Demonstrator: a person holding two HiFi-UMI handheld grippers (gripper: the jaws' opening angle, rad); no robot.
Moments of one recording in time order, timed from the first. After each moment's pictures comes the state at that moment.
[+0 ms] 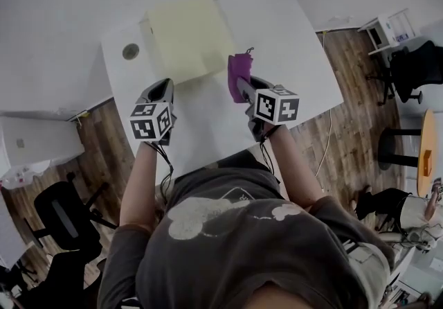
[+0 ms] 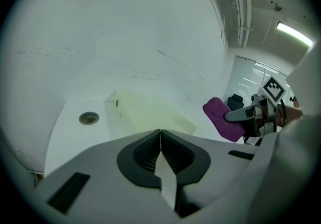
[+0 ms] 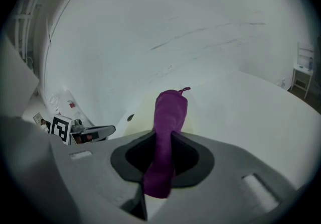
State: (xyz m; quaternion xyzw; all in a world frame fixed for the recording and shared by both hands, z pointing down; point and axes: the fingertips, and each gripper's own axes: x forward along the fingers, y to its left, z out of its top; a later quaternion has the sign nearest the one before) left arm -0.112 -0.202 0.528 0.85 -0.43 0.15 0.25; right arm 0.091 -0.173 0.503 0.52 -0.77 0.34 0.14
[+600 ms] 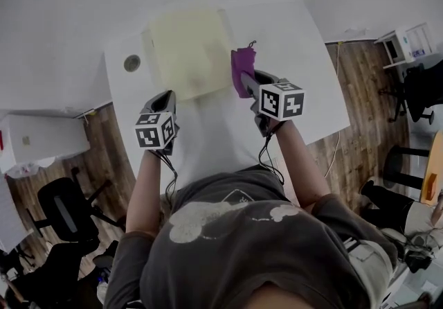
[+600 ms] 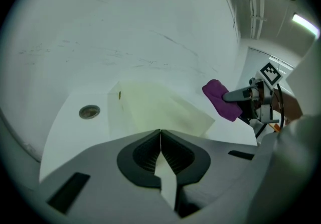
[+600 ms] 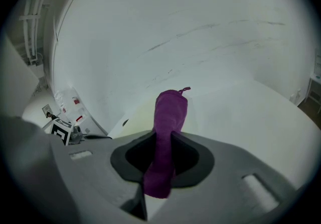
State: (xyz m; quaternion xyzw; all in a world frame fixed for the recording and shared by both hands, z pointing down) left arm -0.091 -0.234 0.555 0.81 -0.47 0.20 0.28; right arm 0.123 -0.262 0.499 0.47 -0.81 0.32 0.16
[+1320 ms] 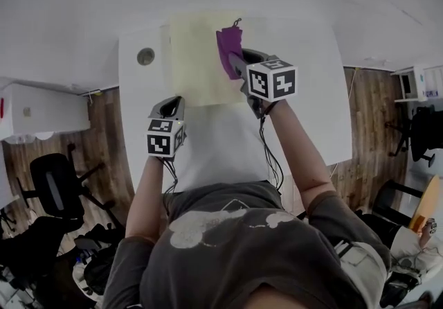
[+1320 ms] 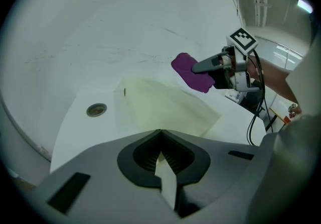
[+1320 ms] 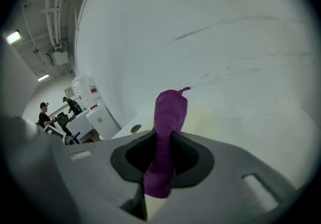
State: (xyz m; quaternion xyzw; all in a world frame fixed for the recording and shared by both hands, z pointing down) left arm -0.094 -0.235 0.571 0.78 -0.51 0.24 0.27; right arm 0.037 -0.362 0.482 0.36 -0.87 0.26 0.19
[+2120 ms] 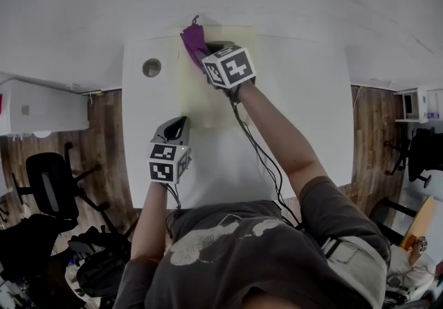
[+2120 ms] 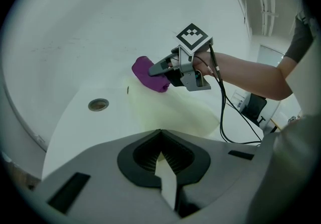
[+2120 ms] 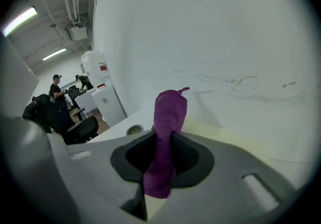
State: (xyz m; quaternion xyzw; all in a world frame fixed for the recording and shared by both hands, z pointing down) left arm -0.101 -0.236 0.571 0.77 -0.52 0.21 0.29; right arm -0.098 -0.433 0.523 0.27 -0.90 0.18 0.29
